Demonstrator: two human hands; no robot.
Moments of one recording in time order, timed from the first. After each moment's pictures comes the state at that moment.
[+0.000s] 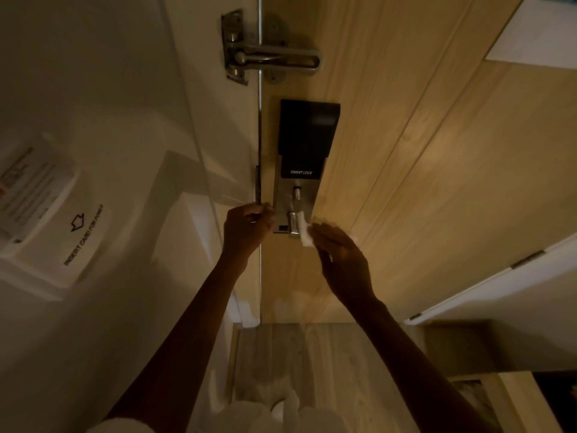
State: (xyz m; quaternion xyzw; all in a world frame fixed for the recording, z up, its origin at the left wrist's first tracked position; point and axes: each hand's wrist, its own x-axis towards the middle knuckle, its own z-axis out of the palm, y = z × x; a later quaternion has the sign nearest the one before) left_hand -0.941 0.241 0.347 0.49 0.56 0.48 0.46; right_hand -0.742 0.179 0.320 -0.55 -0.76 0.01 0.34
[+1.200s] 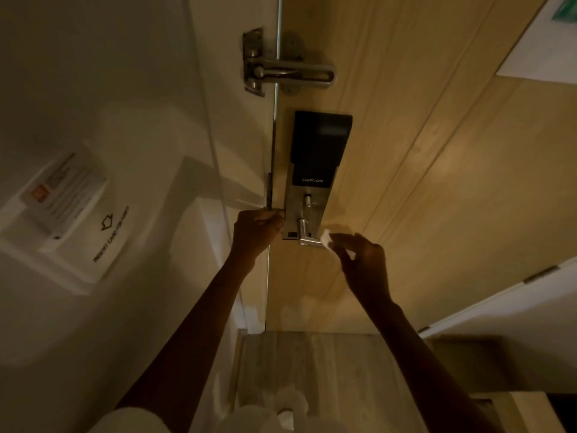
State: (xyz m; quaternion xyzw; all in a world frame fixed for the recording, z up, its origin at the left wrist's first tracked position) left_hand -0.944 0.242 0.356 0.53 0.59 0.45 0.41; right_hand -0.732 0.186 0.336 -0.58 -0.71 0.07 0.40
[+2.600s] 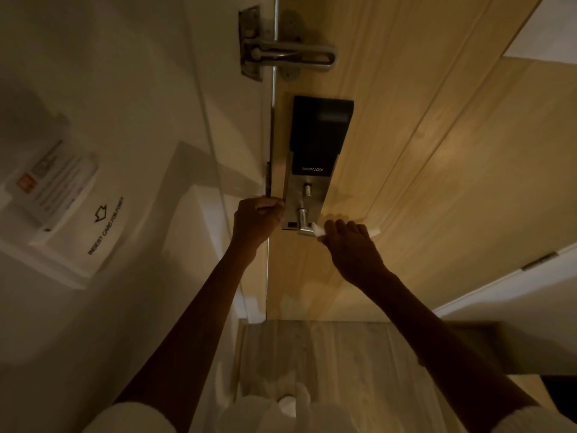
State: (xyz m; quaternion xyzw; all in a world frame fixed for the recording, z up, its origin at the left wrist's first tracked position) left_hand -0.942 0.240 0.366 0.47 0.57 0.47 0.48; right_hand -0.737 0.203 0.335 -0.57 -0.81 -0.08 0.10
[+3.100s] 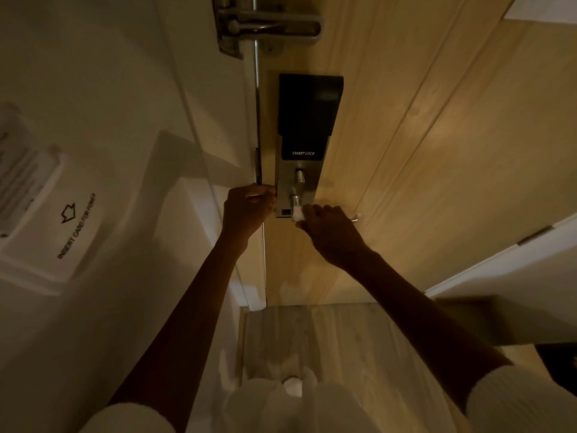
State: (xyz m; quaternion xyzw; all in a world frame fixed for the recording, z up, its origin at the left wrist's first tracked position) left_hand -0.945 0.244 0.360 0.48 0.56 0.45 0.49; right_hand -0.759 0.210 0.339 -0.54 -0.83 -0.01 0.10
